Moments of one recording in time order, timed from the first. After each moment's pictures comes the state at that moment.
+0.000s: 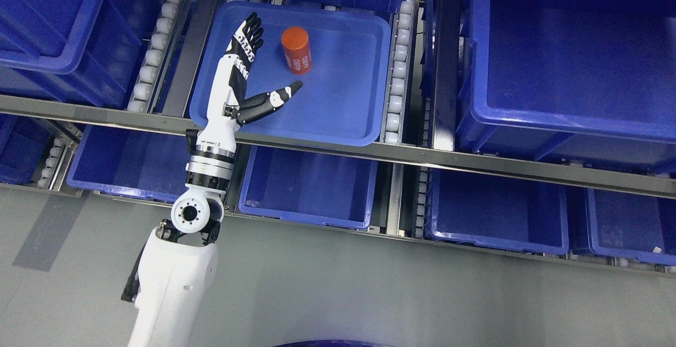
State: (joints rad) left arm -0.20 0.00 -0.13 -1.55 0.04 -0.30 -0.03; right arm 0.00 0.00 0.00 0.00 0.00 0.04 0.03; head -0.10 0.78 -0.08
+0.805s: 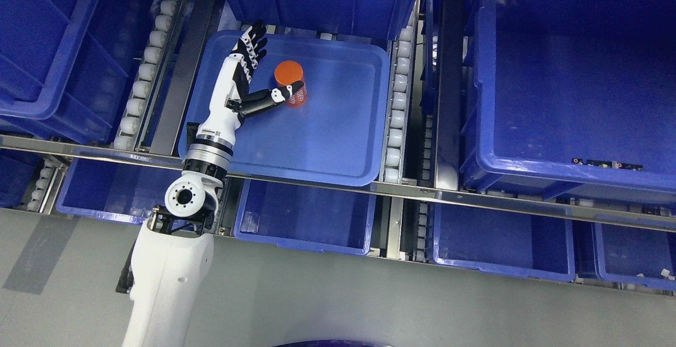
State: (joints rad) left arm -0.27 0.00 -0.12 -1.60 0.05 -0.01 -0.08; right arm 0.00 0.00 0.00 0.00 0.00 0.04 0.03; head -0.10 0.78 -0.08
